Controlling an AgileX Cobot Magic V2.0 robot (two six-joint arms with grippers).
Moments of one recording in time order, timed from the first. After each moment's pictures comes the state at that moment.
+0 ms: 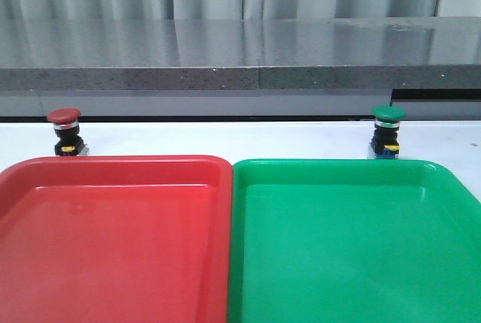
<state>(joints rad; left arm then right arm) -0.11 -0.01 0.00 0.06 0.07 -0.06 -0.01 -0.01 0.03 0.06 0.07 -0.04</state>
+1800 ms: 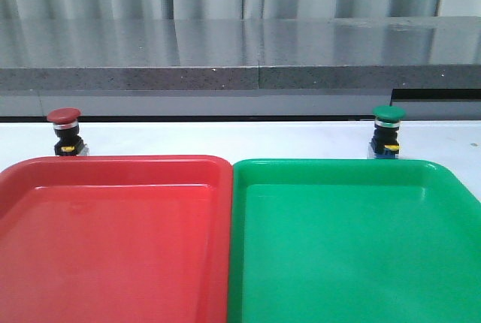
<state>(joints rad) -0.11 0.73 -0.74 0.01 0.83 -0.06 -0.01 -0.01 0.03 0.06 0.07 -0.04</state>
